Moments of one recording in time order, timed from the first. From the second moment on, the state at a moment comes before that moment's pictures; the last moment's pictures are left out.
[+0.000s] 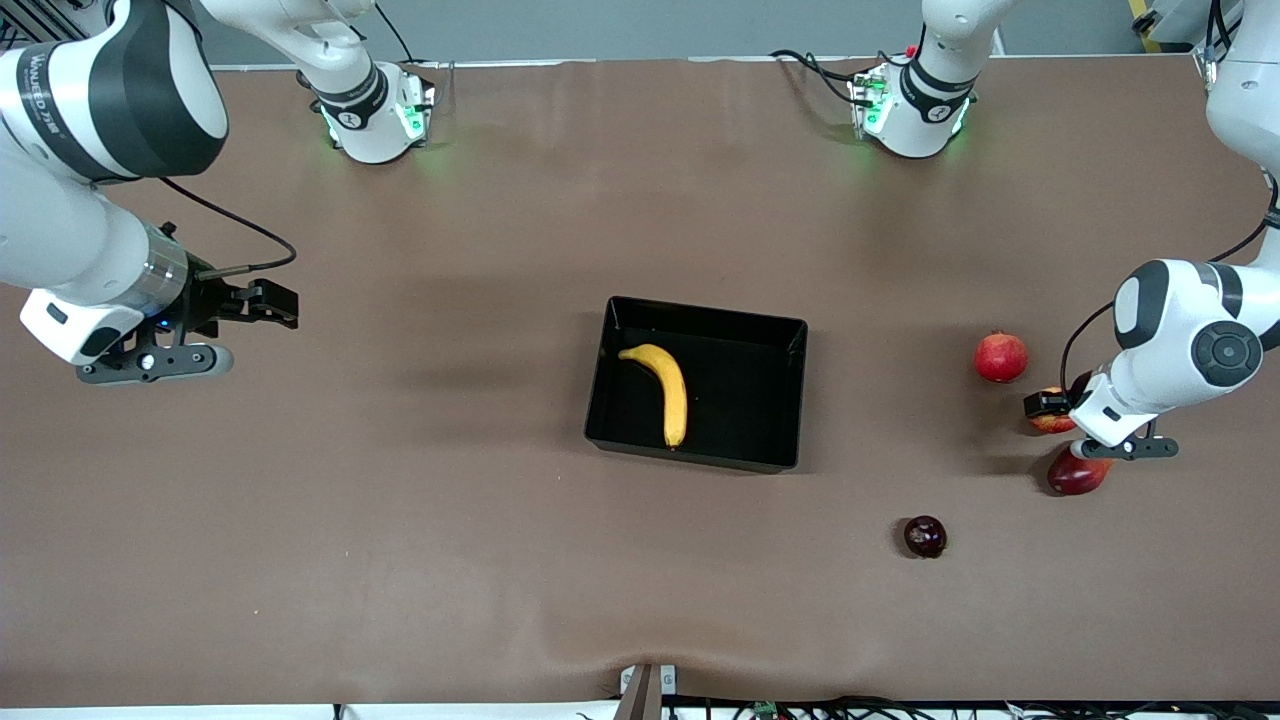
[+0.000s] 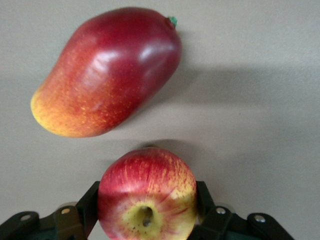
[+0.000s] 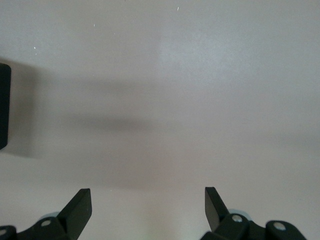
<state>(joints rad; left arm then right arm) 0.71 0.61 -0.56 -1.92 0.55 2.32 -0.17 0.10 0.16 0.04 -1.58 -0.01 1.60 0.03</state>
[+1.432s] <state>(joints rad) 0.63 0.49 -0.98 -1.79 0.51 1.96 -0.63 0.10 0.17 0.04 -1.58 -0.01 1.60 0.03</state>
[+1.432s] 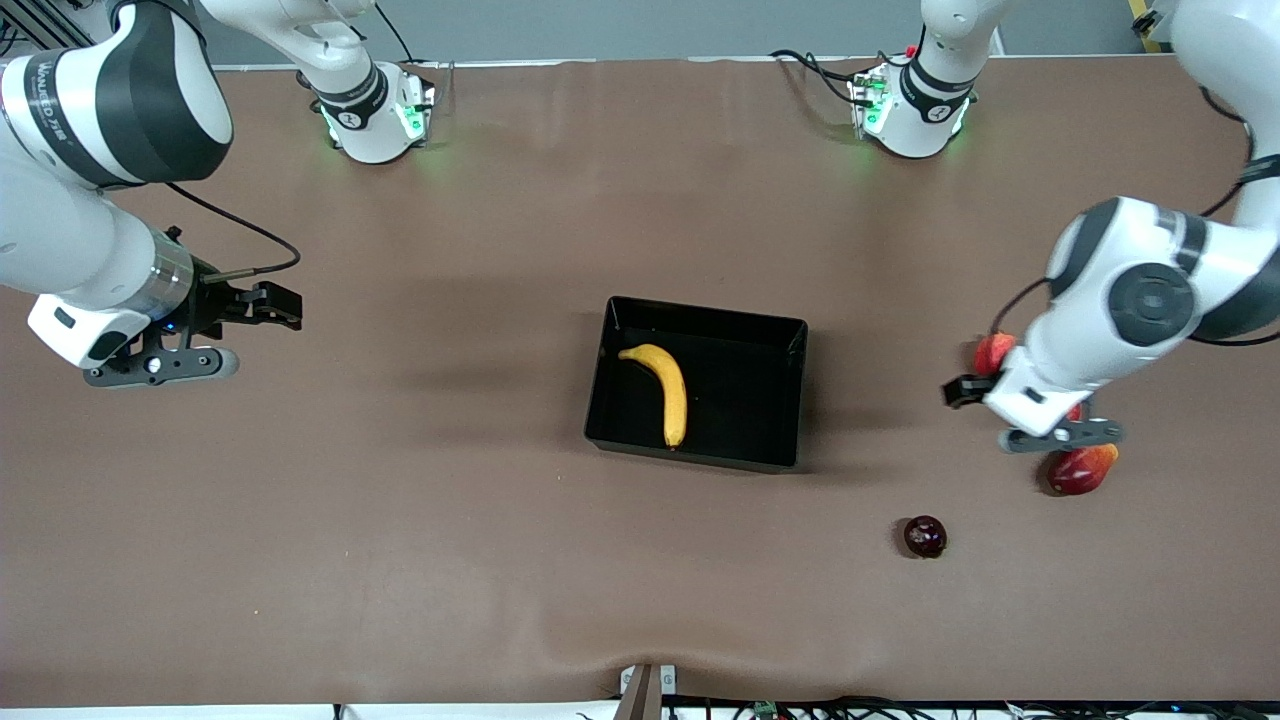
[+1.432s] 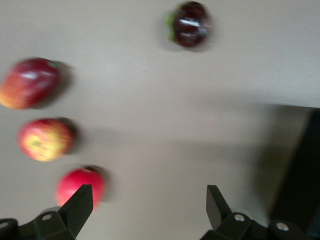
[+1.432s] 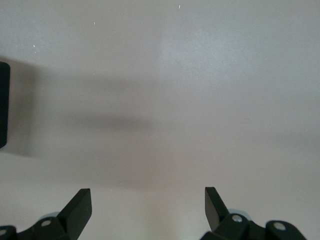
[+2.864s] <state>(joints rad) -0.26 0.77 -0.56 -1.57 0.55 2.31 -0.90 0.11 0.17 0.04 -1.58 -0.01 1.60 0.03</state>
